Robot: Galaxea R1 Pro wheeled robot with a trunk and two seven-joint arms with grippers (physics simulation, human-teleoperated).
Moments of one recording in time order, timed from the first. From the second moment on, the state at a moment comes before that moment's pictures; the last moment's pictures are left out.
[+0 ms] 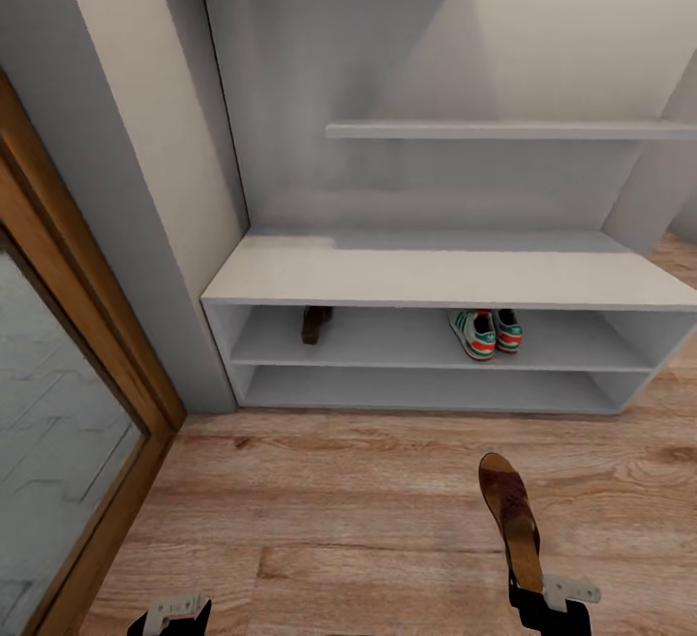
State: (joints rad) left arm -0.25 0.12 0.05 -0.38 0.09 -0.32 -0.10; right arm -0.41 -0.13 -0.06 -0.11 -0.04 -0.53 -0.14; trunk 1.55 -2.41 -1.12
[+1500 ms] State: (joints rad) left arm -0.25 0.12 0.04 -0.37 0.08 -0.33 -0.11; right arm -0.61 0.17 0.14 -0.71 -0.03 0.37 -0.39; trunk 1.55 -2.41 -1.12
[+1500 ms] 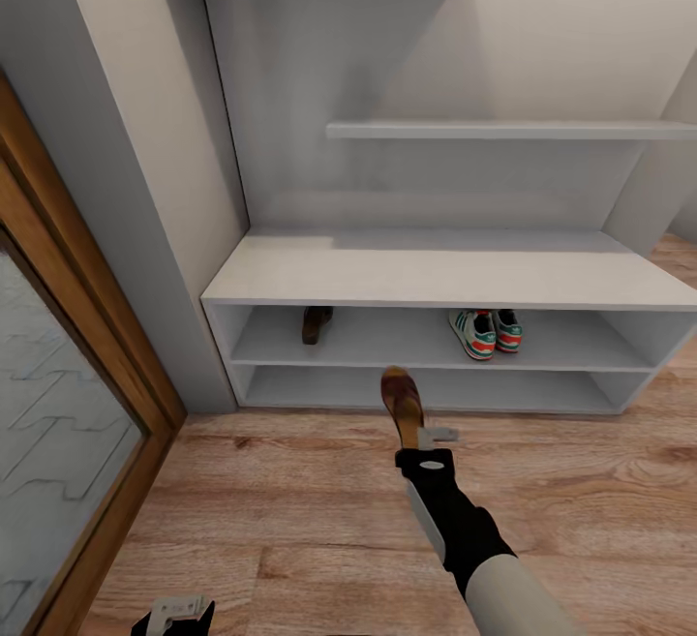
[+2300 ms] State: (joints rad) left arm -0.25 0.12 0.04 -0.37 0.08 -0.33 -0.11; right arm -0.61 0.17 0.14 -0.67 -0.04 0.36 -0.39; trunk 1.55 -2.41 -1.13
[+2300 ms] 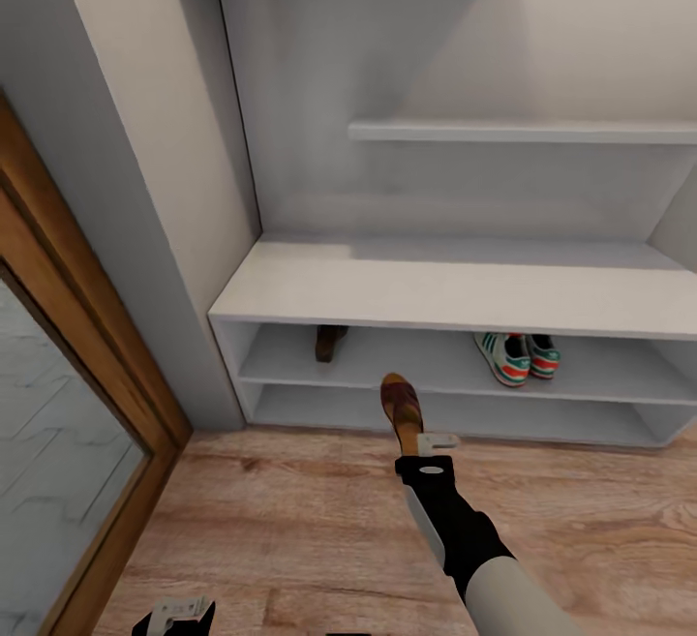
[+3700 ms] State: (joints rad) left arm -0.25 0.12 0.03 -0.37 0.08 -0.33 -0.11; right arm -0.61 0.17 0.14 -0.67 -0.03 0.37 -0.39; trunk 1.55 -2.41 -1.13
